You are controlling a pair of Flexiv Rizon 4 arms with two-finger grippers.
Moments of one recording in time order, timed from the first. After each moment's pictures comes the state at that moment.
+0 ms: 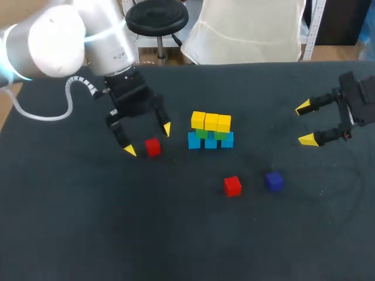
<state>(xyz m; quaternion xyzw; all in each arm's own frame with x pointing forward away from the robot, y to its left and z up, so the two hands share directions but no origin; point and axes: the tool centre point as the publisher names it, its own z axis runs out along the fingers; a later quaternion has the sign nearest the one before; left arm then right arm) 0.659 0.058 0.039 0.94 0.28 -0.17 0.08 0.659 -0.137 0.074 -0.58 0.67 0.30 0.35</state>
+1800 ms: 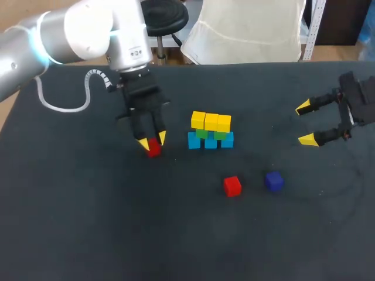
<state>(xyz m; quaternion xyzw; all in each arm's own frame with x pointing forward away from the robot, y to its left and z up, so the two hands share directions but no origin) 0.678 0.053 0.011 0.93 0.27 -0.25 0.02 0.659 -0.137 0.074 -0.58 0.67 0.30 0.35</state>
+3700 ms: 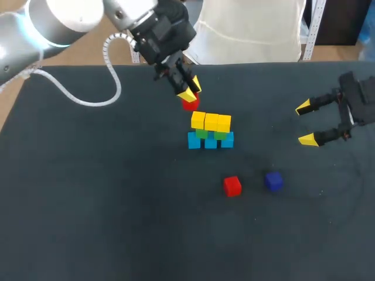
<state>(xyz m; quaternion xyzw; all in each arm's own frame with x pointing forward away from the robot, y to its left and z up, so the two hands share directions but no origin) 0.712 -0.052 0.133 0.77 0.56 -0.29 0.14 0.659 -0.137 0.074 -0.58 0.67 0.30 0.35</state>
